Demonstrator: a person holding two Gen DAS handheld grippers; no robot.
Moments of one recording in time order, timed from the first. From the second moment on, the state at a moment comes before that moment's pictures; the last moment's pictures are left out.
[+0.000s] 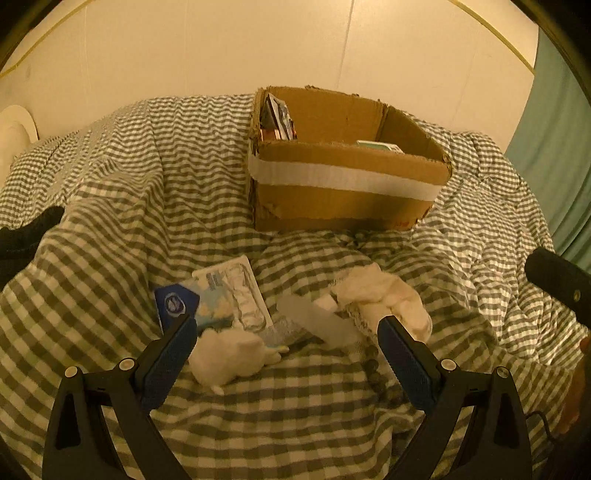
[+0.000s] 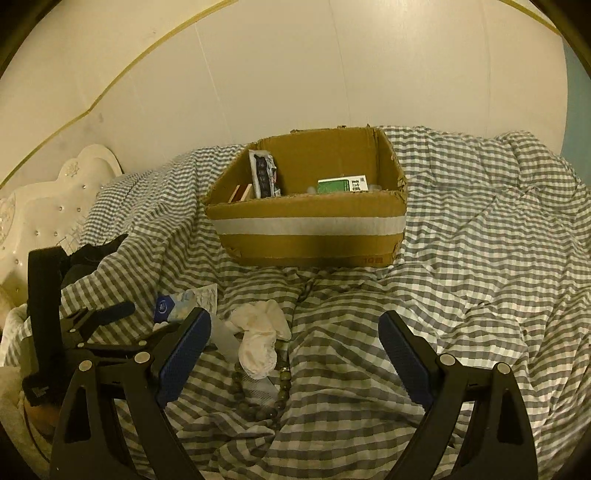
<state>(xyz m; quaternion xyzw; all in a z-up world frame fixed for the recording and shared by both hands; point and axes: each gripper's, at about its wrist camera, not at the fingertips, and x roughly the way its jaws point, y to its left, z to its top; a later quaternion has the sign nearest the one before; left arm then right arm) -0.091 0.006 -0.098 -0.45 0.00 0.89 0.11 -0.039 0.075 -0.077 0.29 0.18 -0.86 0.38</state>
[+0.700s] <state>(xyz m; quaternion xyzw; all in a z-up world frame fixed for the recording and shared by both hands) -0.141 -0.040 -0.146 -0.53 -0.09 0.84 0.02 -0.077 0.009 -0.152 0.37 0.23 -0.81 0.39</state>
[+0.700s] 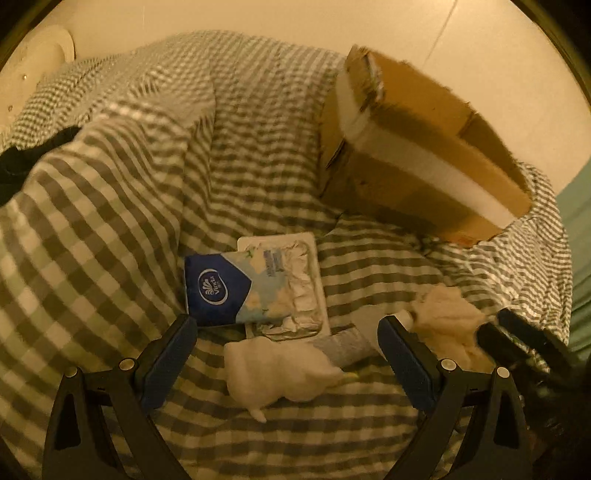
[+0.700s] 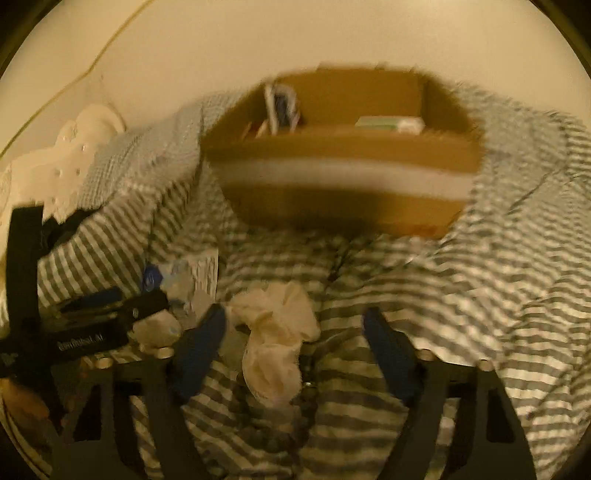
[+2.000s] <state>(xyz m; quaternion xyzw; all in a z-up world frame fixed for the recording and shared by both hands) -0.083 -0.012 -0.113 -0.47 -0.04 0.88 0.11 -0.038 0.053 -0.103 0.30 0.23 -0.84 0.39</state>
